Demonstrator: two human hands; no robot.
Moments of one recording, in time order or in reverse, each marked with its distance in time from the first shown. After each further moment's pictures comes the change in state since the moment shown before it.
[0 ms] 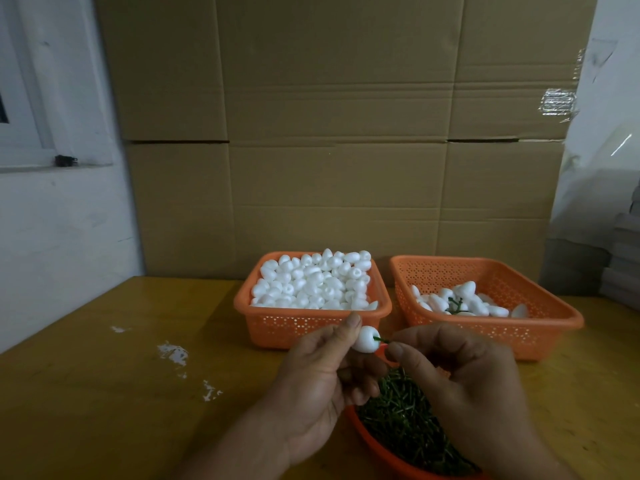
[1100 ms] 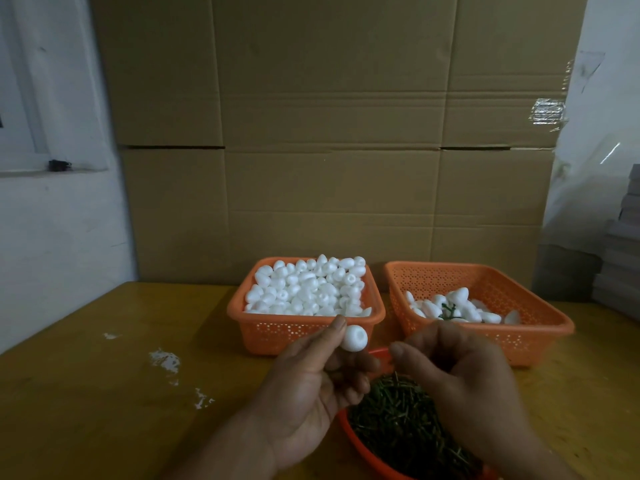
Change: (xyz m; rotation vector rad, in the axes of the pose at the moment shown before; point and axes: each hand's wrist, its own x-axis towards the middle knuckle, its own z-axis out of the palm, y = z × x) left_hand 0.001 0.004 -0.004 -0.126 -0.062 -0.026; right_hand 0.010 0.013 -0.010 0.020 -0.046 0.154
